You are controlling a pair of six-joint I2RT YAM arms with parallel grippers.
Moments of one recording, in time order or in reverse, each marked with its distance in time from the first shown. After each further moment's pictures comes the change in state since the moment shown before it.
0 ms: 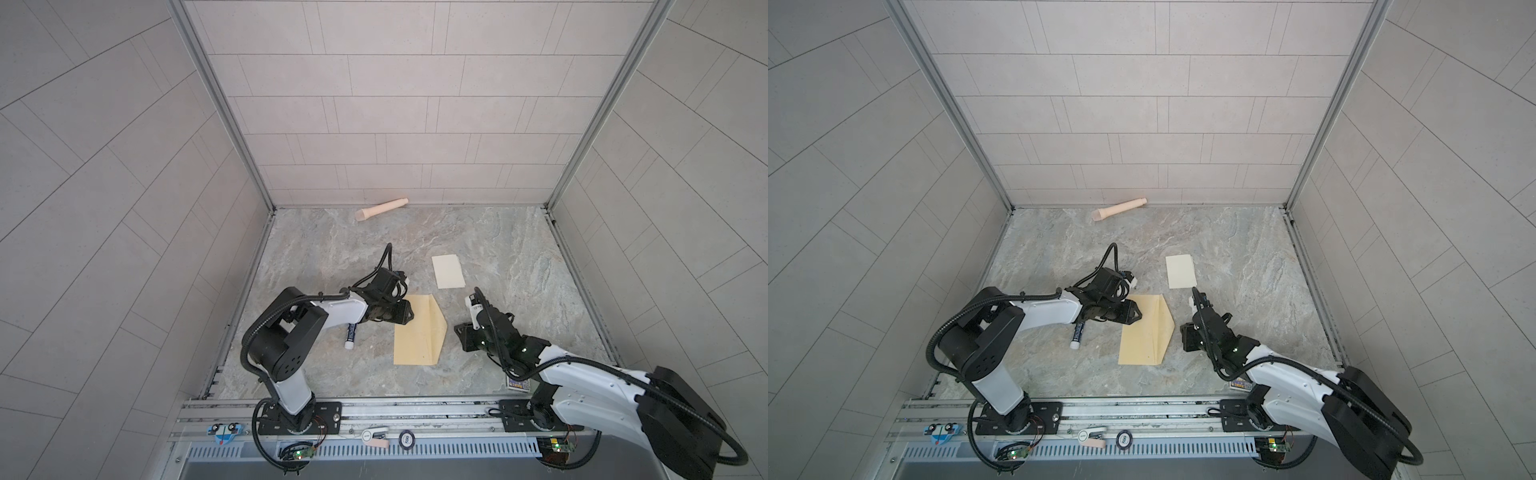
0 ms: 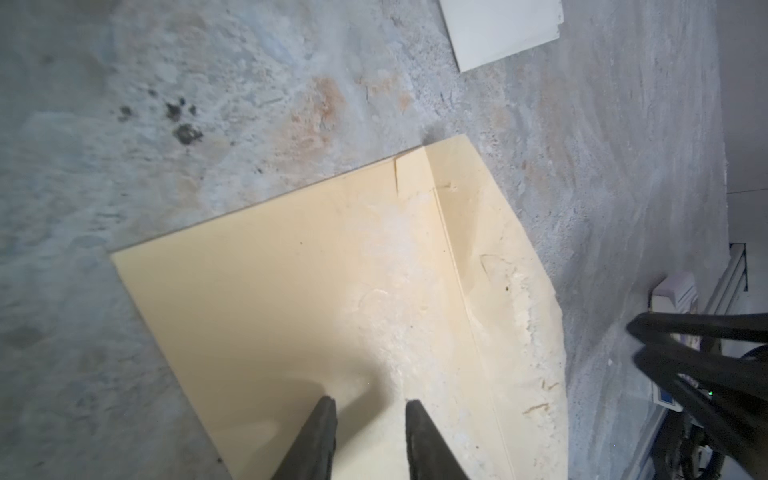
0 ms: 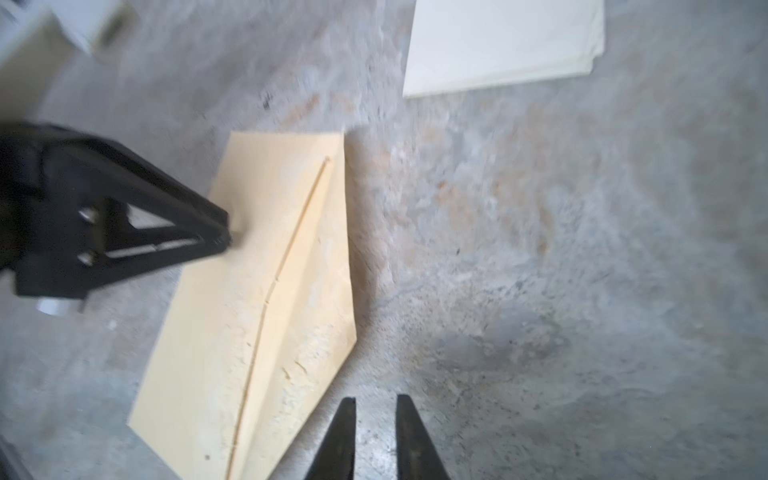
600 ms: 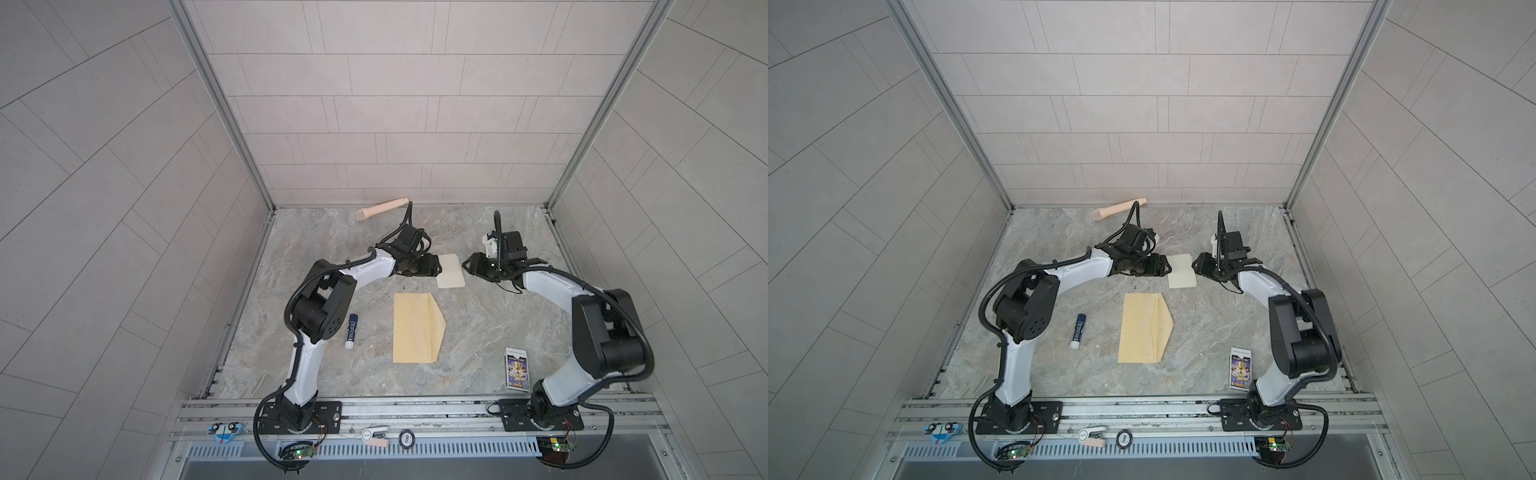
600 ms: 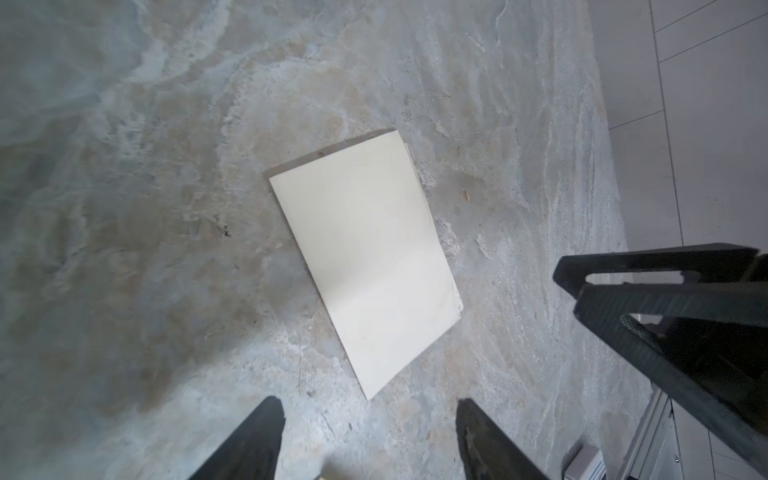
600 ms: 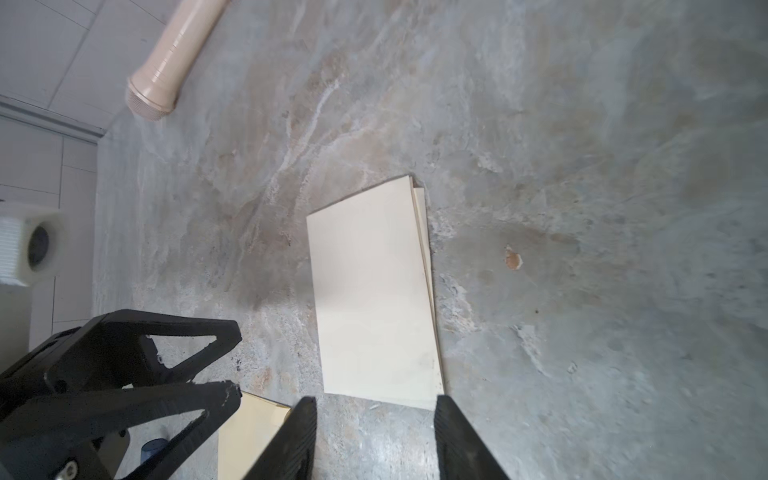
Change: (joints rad) left arm 0.028 0.417 0.718 -0.209 0.032 -0.077; right arm -0.540 0.687 0.665 -0.175 -0.396 -0.103
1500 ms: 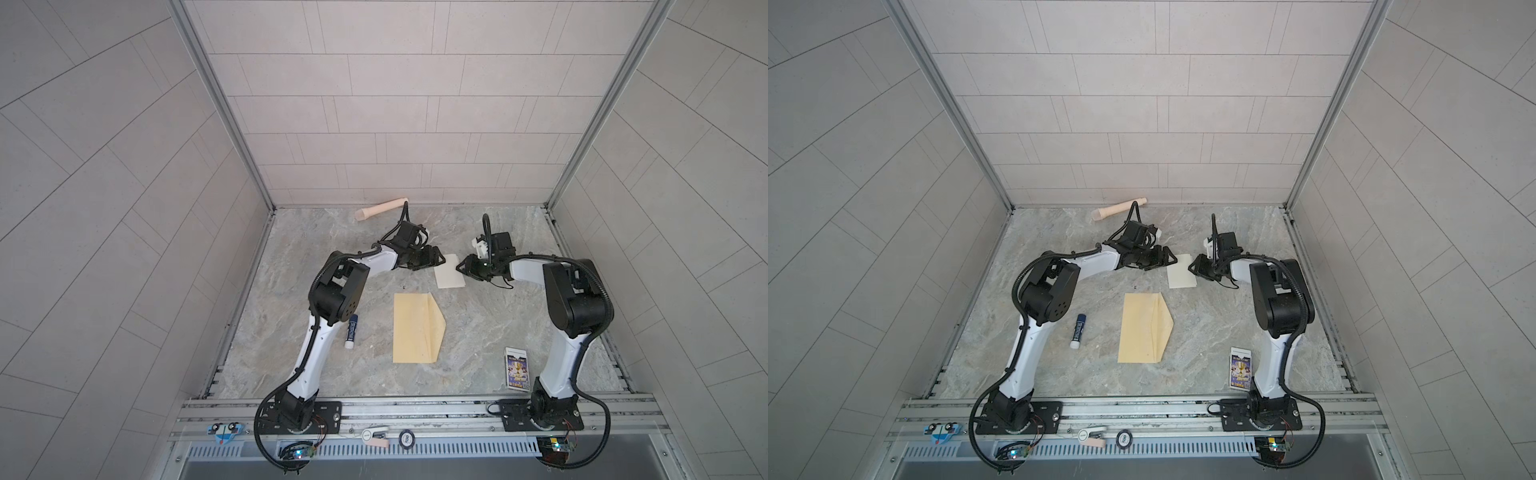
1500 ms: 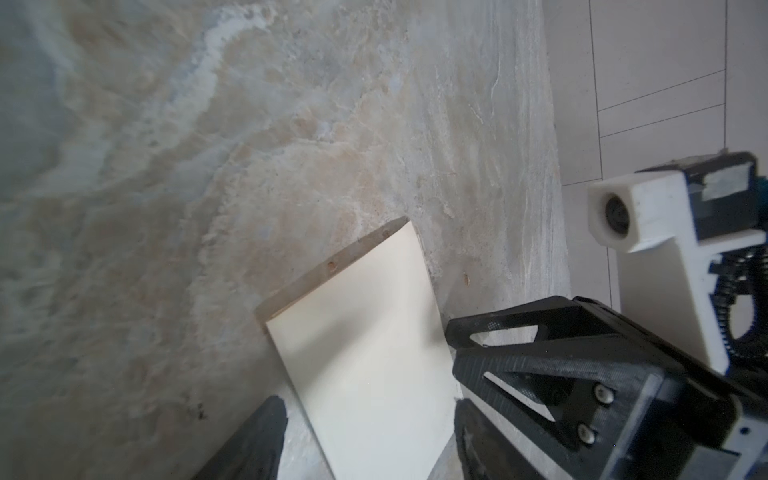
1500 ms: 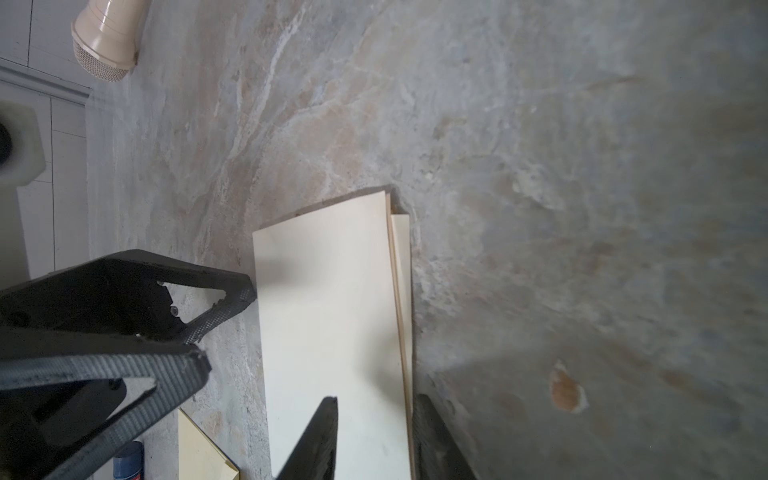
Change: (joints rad) left arm 0.067 0.211 0.139 0.196 0.156 -0.117; right arm -0.034 0.257 0.082 0.126 -0.139 -0.064
